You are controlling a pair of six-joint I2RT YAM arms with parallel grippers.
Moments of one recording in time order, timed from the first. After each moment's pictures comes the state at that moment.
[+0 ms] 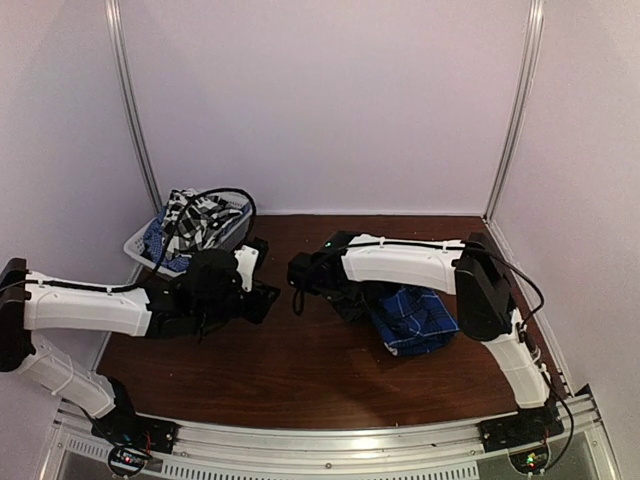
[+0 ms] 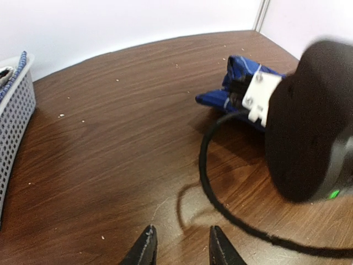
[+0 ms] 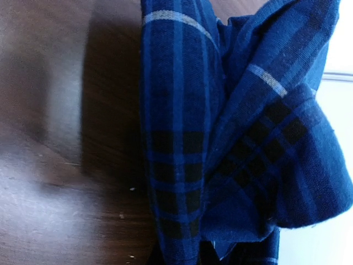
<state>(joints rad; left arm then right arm) -0.91 1.37 0.71 0.15 -0.25 -0.27 0.97 2.31 2.01 -1.36 0.69 0.48</state>
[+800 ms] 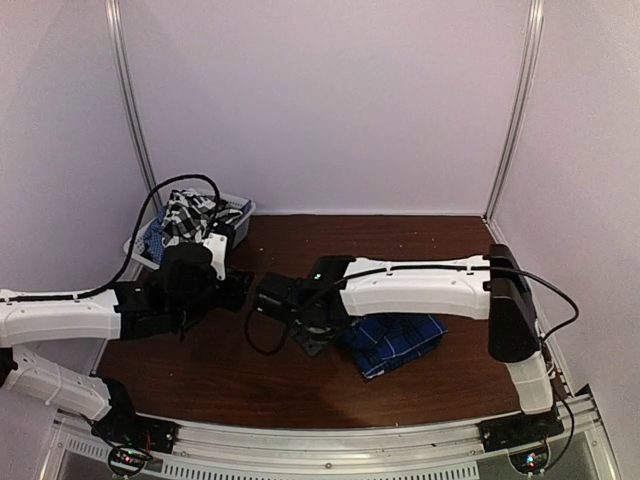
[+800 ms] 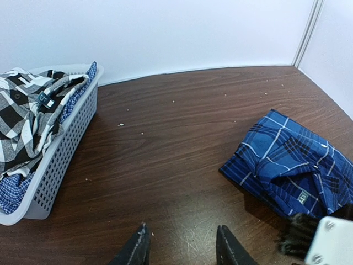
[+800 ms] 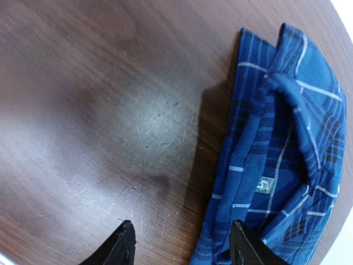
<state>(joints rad) -0.90 1.17 0.69 0.02 -0.45 -0.32 1.22 2.22 1.94 -1.13 0.46 0.45</state>
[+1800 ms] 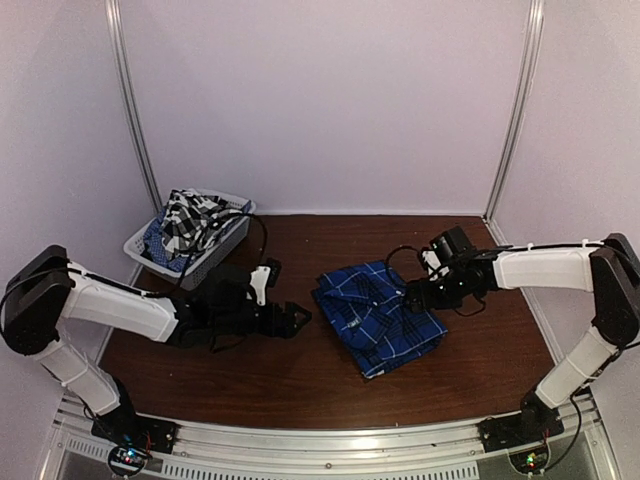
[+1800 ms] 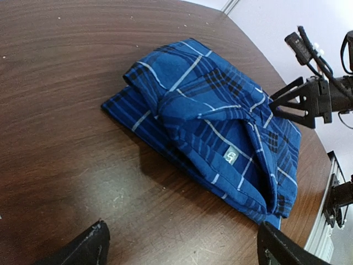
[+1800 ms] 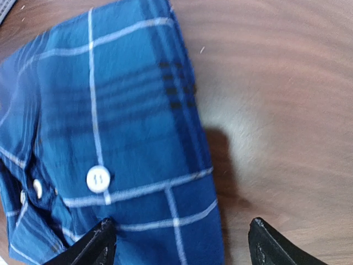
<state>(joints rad) -0.89 1.52 0.64 0.37 0.03 -0.55 0.51 1.56 0.91 -0.36 -0.03 0.37</state>
